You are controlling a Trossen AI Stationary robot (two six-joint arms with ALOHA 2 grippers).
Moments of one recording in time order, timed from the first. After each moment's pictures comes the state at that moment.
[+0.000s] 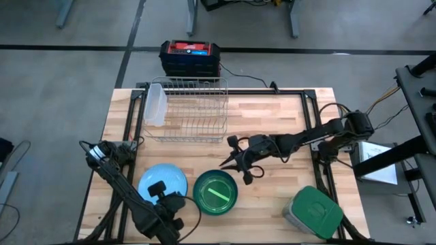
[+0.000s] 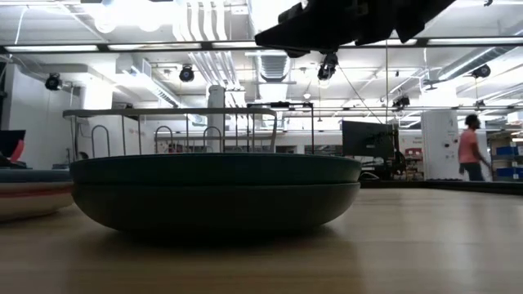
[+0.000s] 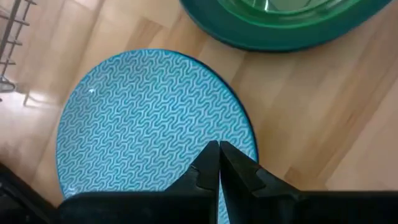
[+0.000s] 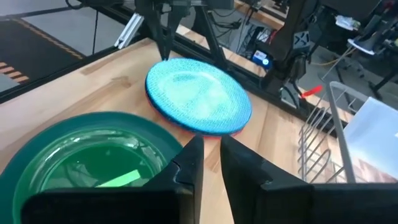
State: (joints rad) left arm -0.86 1.92 1.58 -1.38 -0.35 -1.34; right arm 0.14 1.58 0.88 0.34 -0.16 -0.42
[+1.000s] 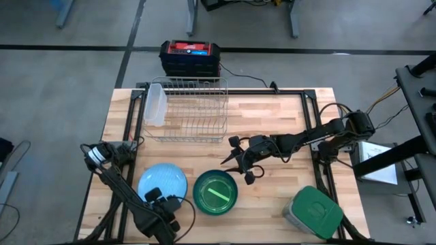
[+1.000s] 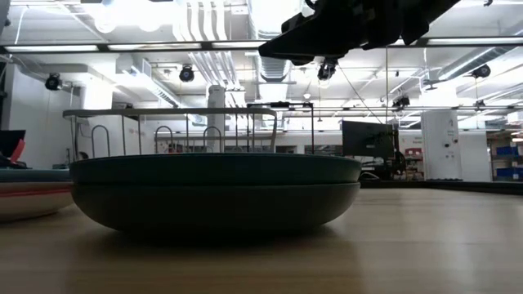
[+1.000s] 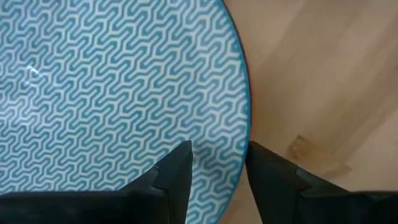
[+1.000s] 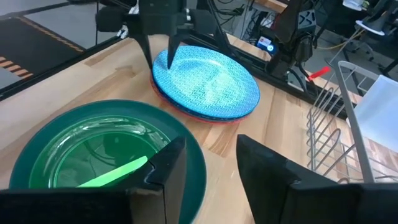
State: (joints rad) left arm -0.89 1.93 1.32 -1.08 -0.19 -1.47; right arm 0.14 1.57 0.87 0.31 -0.16 -0.37
